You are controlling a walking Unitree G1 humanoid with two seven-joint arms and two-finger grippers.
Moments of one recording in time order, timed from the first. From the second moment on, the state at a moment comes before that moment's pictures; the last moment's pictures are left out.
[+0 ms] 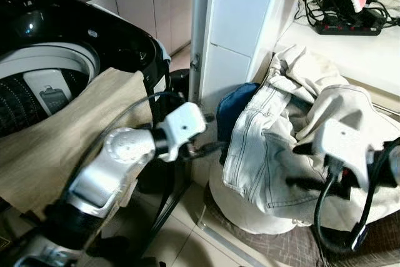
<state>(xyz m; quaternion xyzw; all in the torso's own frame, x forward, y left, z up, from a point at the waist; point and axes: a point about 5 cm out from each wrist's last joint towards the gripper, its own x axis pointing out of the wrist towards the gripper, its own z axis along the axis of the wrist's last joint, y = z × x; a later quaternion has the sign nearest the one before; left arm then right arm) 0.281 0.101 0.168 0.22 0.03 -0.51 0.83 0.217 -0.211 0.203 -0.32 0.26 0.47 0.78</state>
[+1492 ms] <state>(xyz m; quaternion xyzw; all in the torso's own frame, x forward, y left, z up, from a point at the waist) 0.270 0.102 0.164 0.19 0.07 -0.56 0.80 0.226 -0.237 0.145 -0.45 0.35 0.43 0.70</state>
